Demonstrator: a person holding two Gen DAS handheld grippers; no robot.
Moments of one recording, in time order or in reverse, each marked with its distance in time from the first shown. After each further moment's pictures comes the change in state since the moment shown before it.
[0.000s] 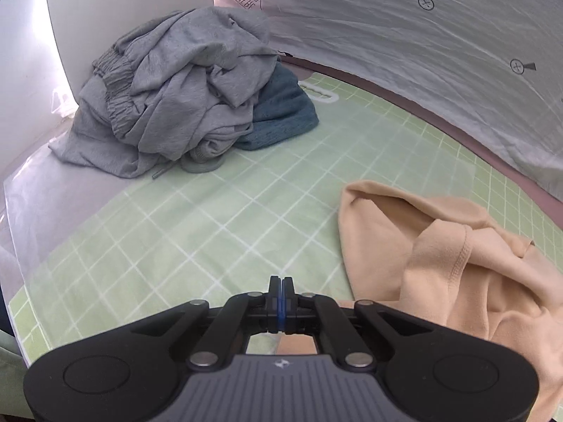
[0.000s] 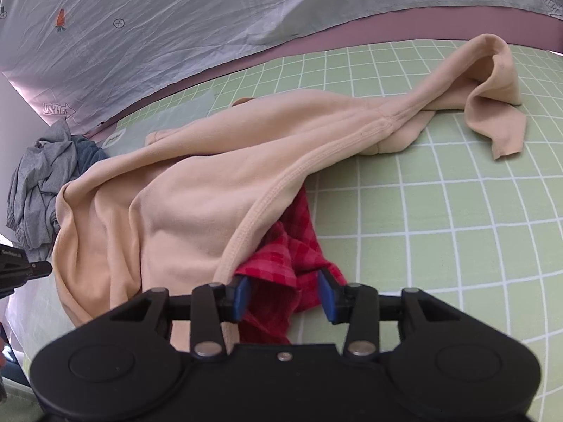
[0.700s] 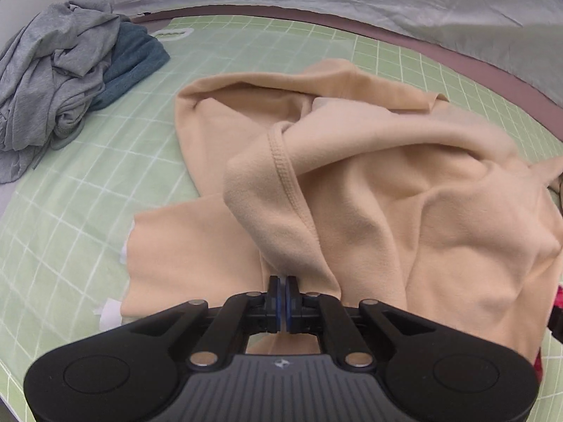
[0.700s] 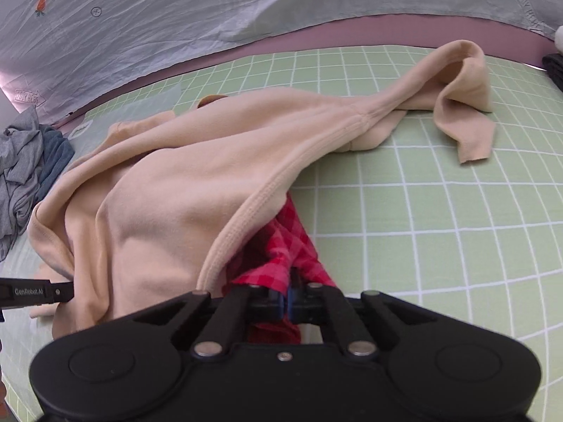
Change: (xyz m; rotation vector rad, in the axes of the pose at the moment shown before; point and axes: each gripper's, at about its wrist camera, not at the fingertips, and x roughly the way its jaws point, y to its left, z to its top) left arm 0.025 -0.110 -0.074 0.369 0.170 -0.107; right arm -0.007 -0.018 -0.013 -0.023 -0.013 -0.148
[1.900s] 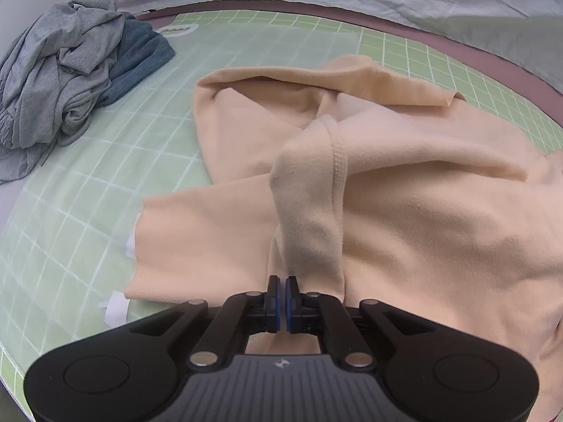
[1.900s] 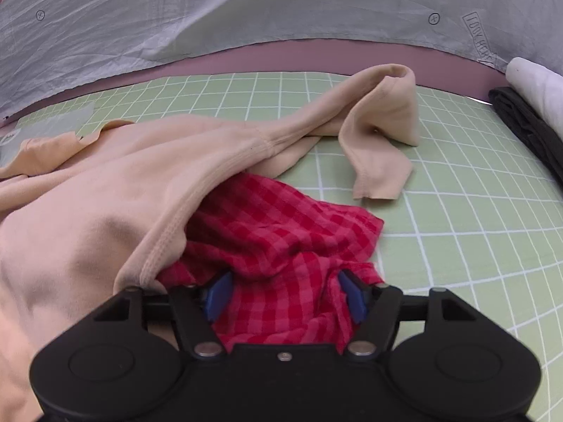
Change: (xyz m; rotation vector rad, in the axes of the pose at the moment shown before) left arm -0.002 0.005 0.000 -0.016 0.024 0.022; right arm 0.031 -0.049 0.011 -0.091 -0.099 -0.194
